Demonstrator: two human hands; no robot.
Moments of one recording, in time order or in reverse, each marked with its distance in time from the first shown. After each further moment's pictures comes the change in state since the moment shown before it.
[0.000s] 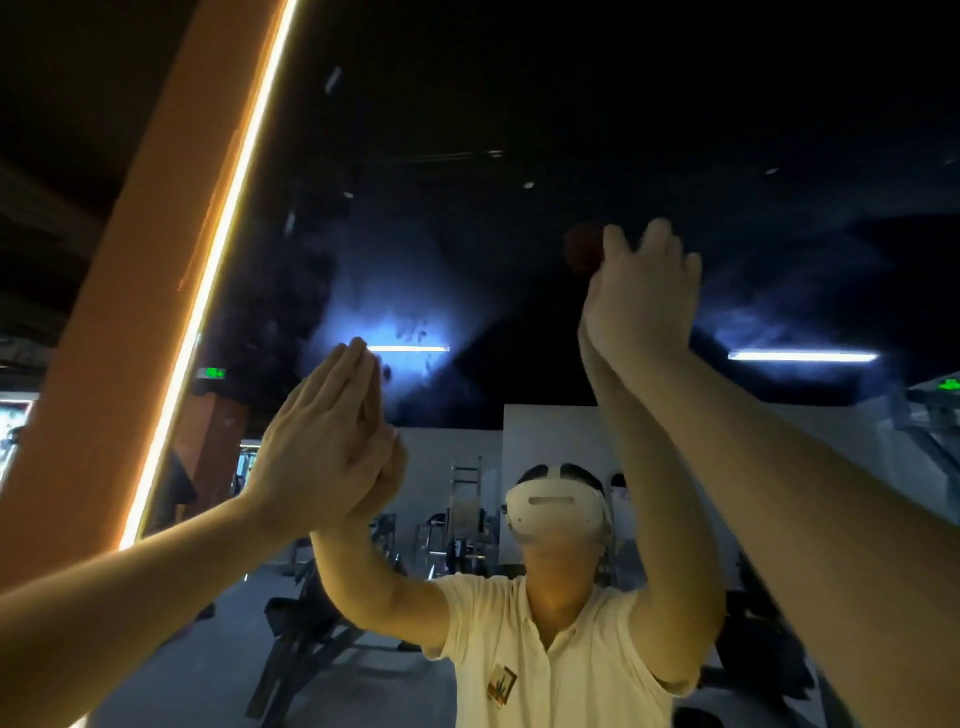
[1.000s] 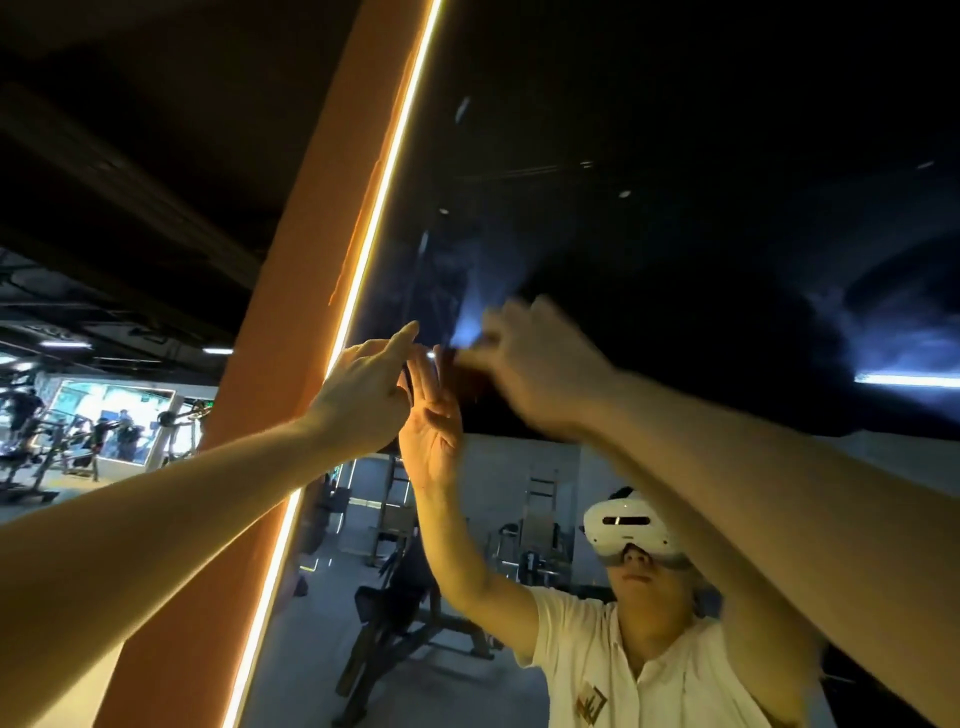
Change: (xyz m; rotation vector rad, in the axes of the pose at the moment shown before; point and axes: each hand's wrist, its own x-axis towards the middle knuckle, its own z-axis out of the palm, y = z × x) left_hand 0.022 -0.056 -0.078 -0.137 -0.152 -0.306; right_hand -0.040 -0.159 0.022 0.214 -0.099 -0.974
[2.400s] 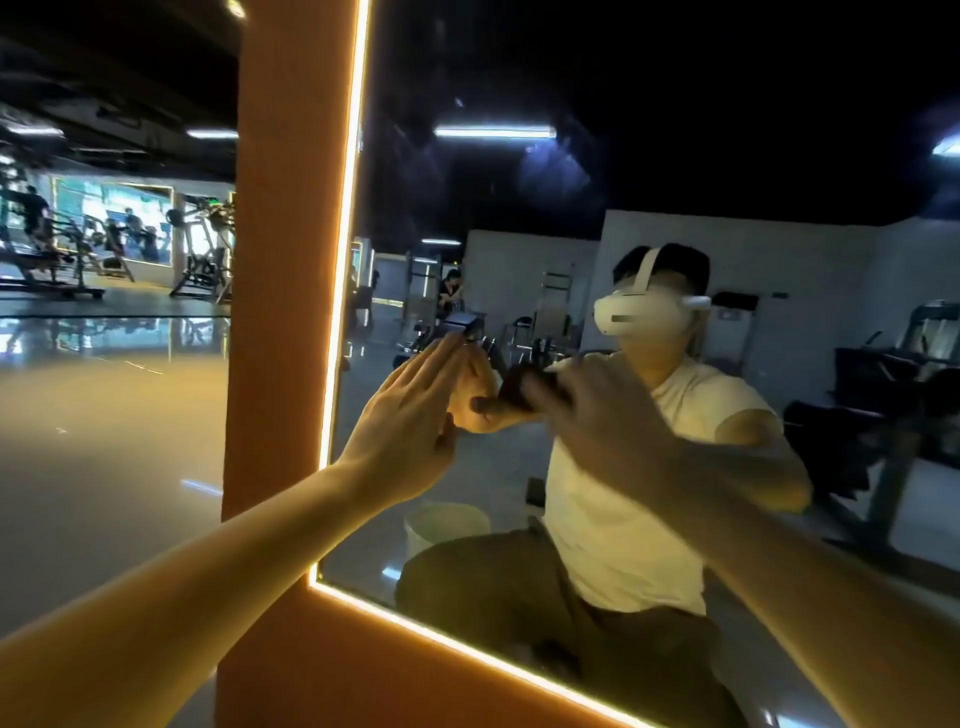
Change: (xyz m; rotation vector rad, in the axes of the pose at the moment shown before) left_hand -0.280 -0.019 0.077 -0.035 -0.271 0.179; right_hand -0.235 -0.215 -0.034 0.281 -0.203 0.175
